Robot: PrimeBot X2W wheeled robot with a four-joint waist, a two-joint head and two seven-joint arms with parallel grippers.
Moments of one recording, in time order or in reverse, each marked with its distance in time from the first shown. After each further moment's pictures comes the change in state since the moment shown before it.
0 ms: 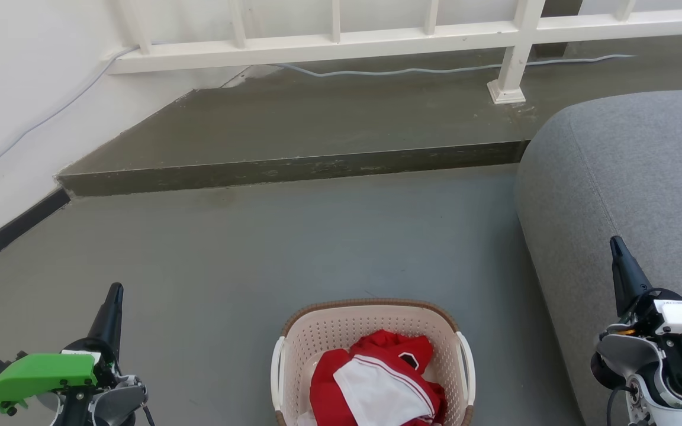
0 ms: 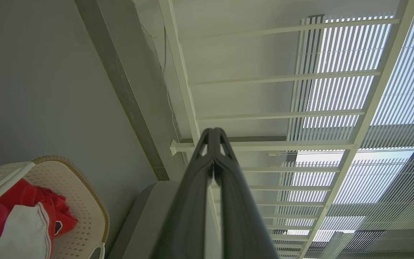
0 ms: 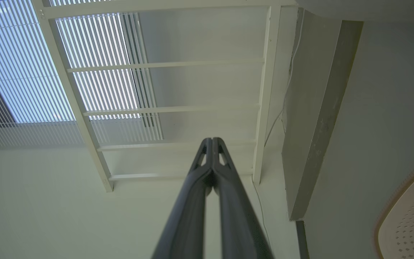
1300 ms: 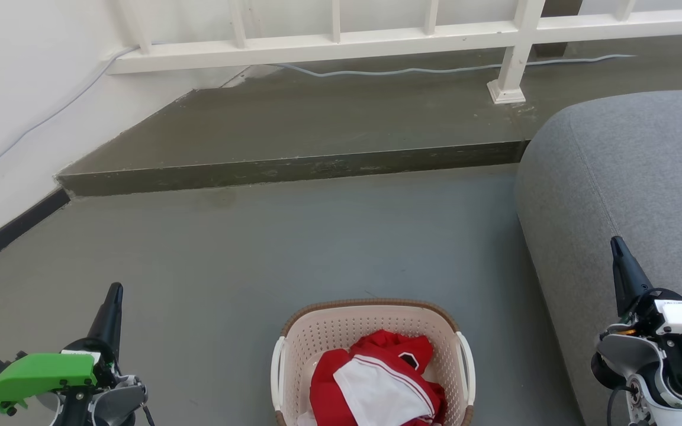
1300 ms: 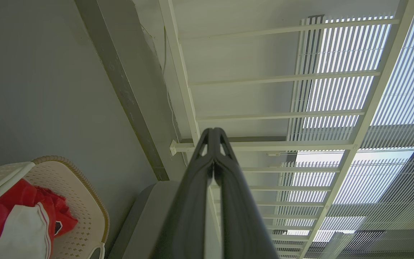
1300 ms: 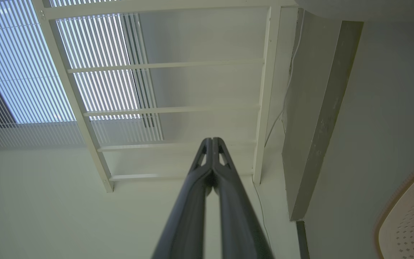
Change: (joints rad) left arm 0.000 0.000 0.001 0.000 0.000 0.000 0.000; right arm 0.000 0.001 -0.003 0.000 0.000 0.000 0.001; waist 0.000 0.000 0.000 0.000
